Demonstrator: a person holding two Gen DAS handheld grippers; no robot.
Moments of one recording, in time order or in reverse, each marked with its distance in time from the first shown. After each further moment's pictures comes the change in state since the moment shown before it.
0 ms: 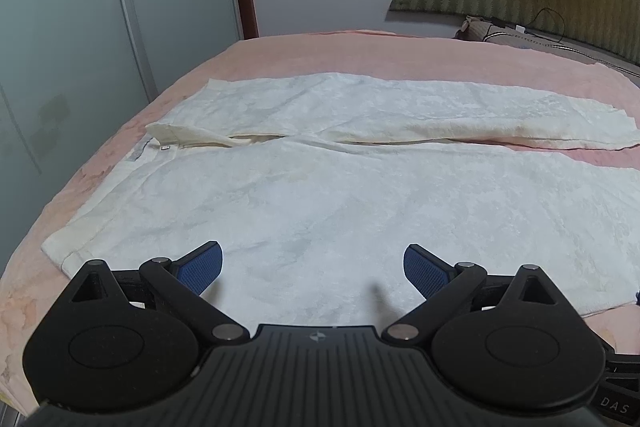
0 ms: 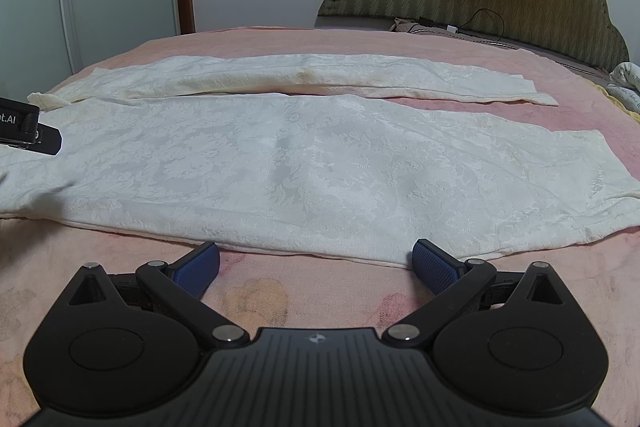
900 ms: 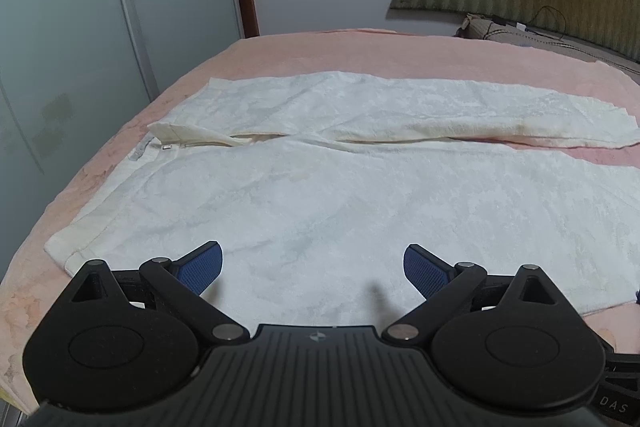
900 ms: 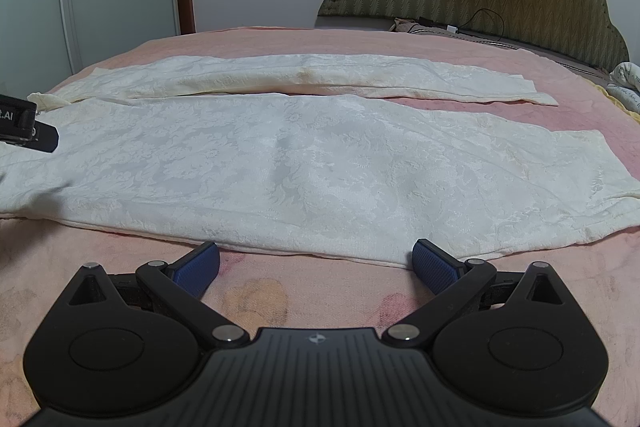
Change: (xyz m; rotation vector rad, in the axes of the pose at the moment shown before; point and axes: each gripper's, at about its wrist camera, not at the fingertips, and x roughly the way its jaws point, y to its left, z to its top) left arm -0.002 0.000 0.003 0.011 0.009 0.001; right arm 0.000 0.000 0.000 0.000 -0.001 0.000
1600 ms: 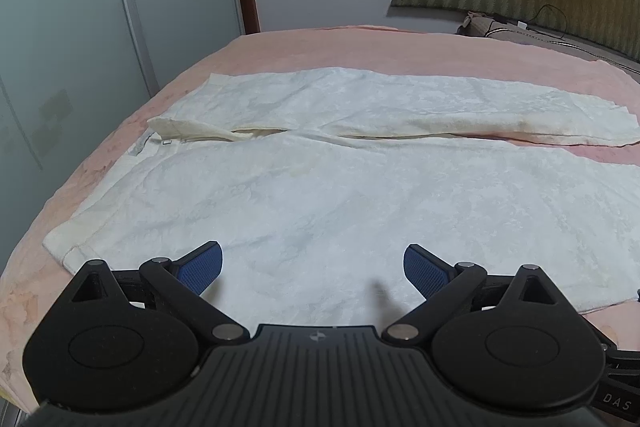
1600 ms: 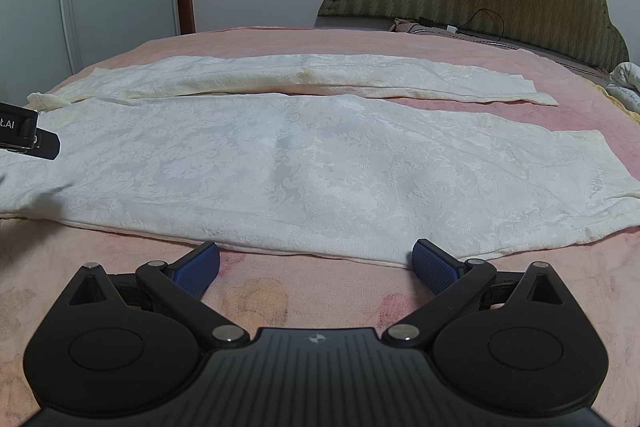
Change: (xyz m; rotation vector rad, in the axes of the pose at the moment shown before) left arm 0.002 0.002 -0.004 -0.013 0.007 0.002; right arm 0.000 0.000 0.000 0.000 0.000 0.000
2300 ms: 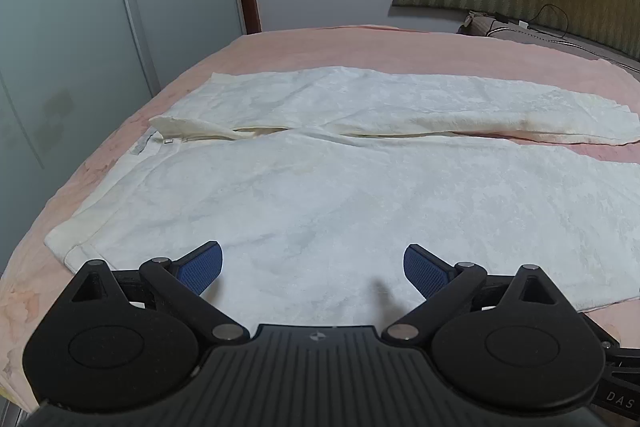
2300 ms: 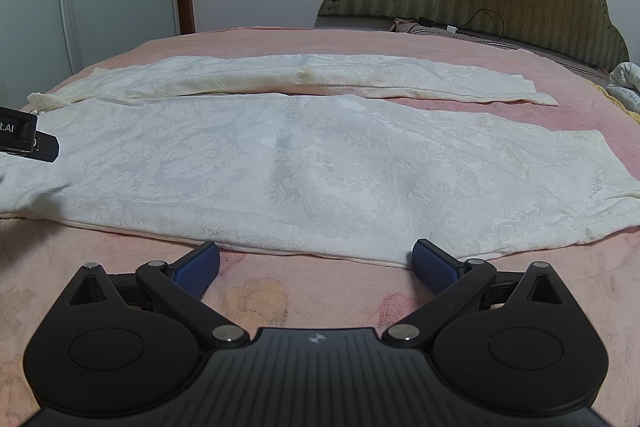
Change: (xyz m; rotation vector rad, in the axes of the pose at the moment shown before) left arm 0.002 0.002 -0.001 0.002 0.000 0.004; right arm 0.000 0.000 0.000 0.000 0.000 0.000
